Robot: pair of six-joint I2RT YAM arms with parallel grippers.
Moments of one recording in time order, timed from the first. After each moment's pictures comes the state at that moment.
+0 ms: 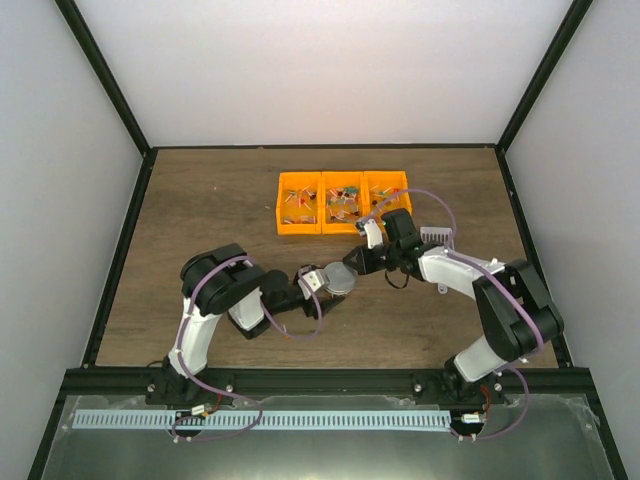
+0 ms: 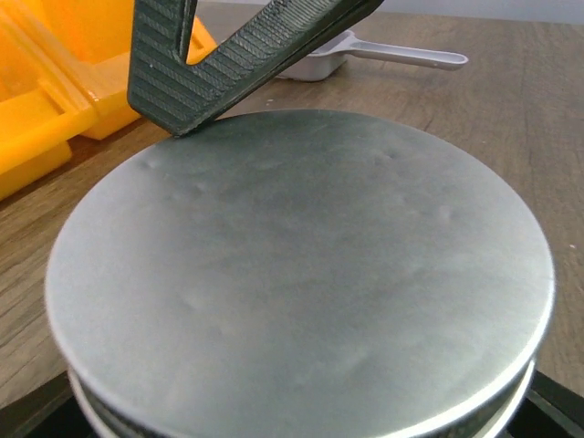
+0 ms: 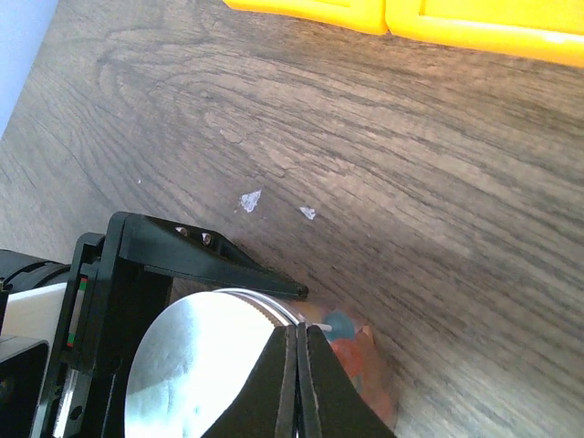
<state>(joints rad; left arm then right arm) -0.77 2.12 0.44 1.43 0.33 0.09 0.46 1.56 0.78 -0.08 -0.58 0.23</state>
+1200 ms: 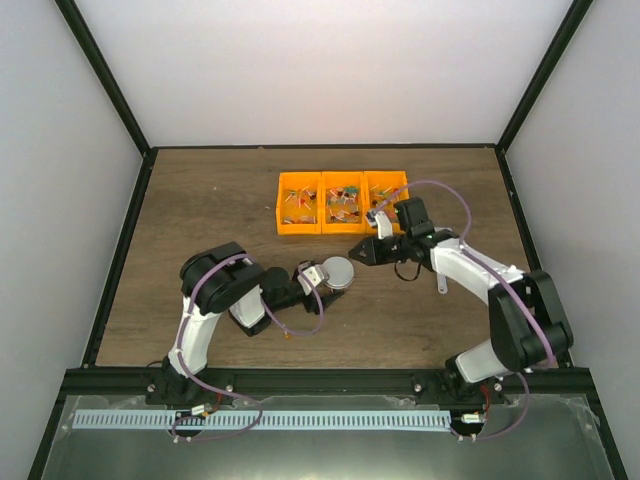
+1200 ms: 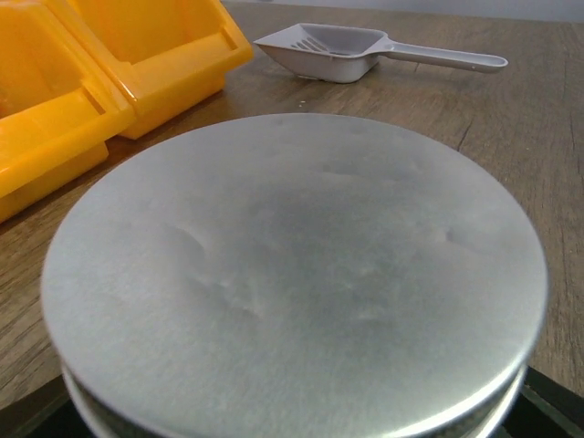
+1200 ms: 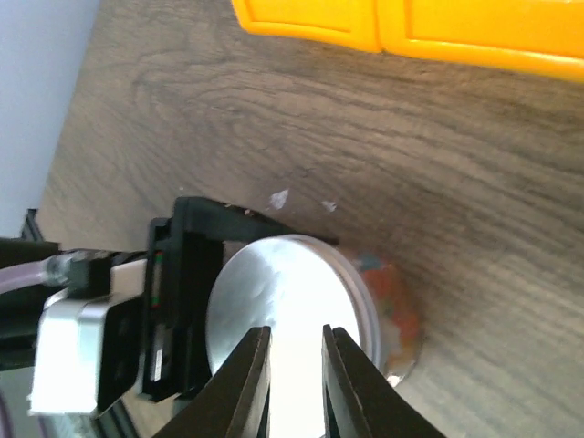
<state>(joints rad) -0.77 2.13 0.46 1.41 0.31 0.09 0.37 1.44 0.83 -0.27 -0.67 0.28</state>
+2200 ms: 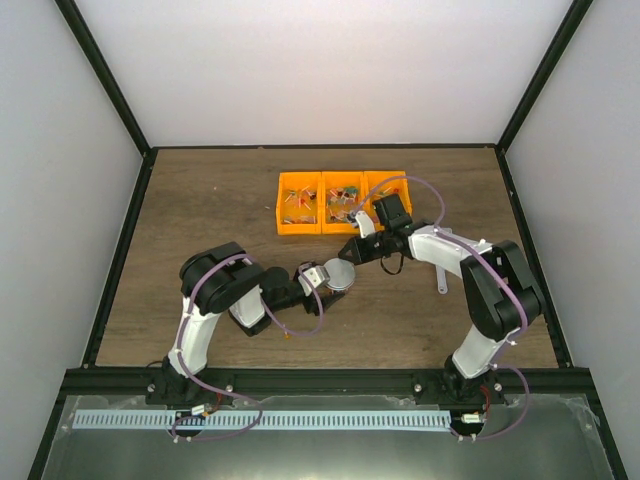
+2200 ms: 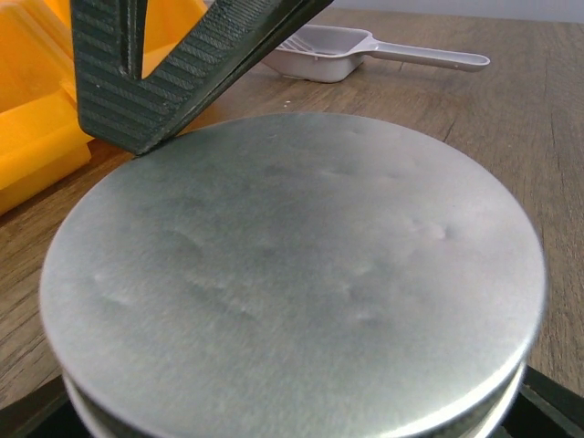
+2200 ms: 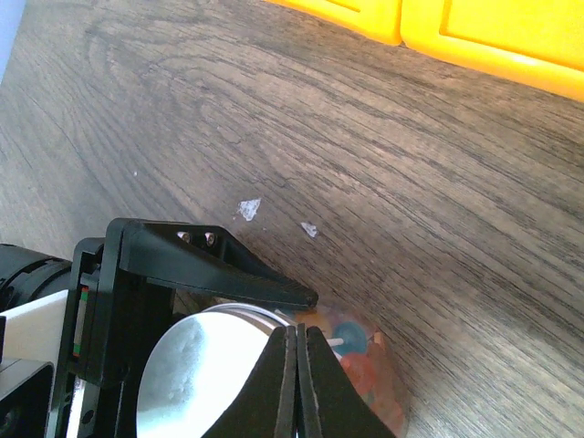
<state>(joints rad) -0.77 2.12 0.46 1.40 0.35 0.10 0.45 1.68 0.98 -0.28 -0.62 0.15</state>
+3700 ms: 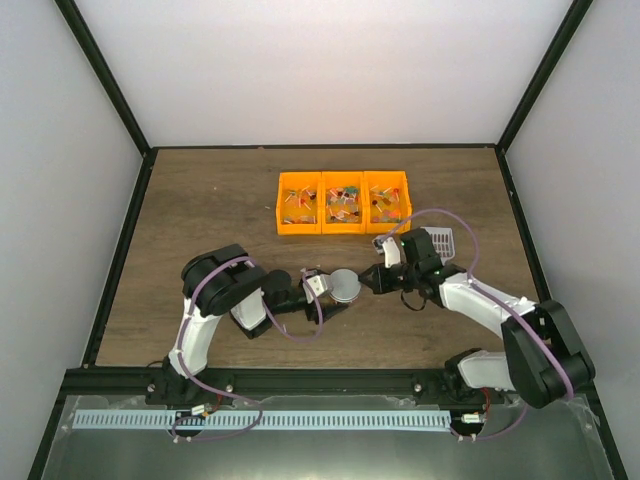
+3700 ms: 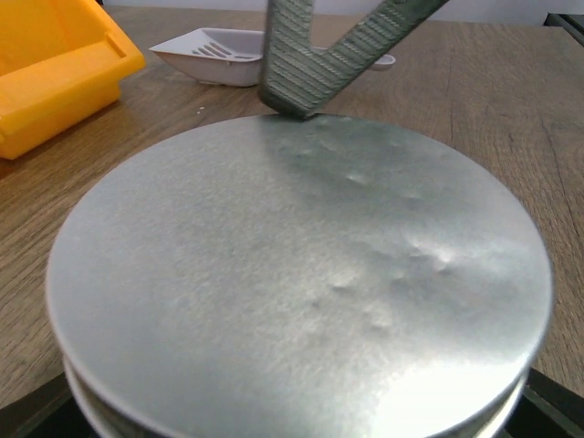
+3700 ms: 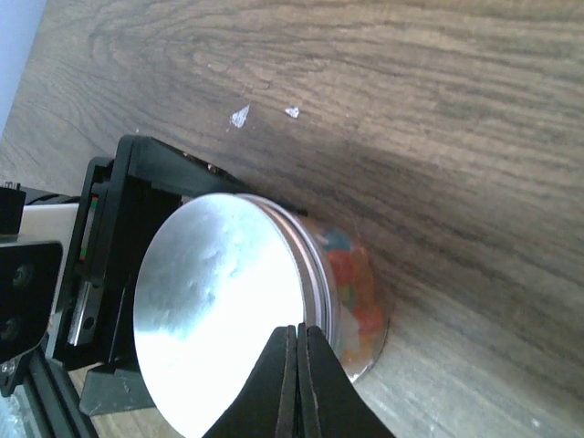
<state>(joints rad) -0.79 2.12 0.46 1.40 0.45 0.11 0.43 1.29 0.55 -0.10 -0.57 0.29</state>
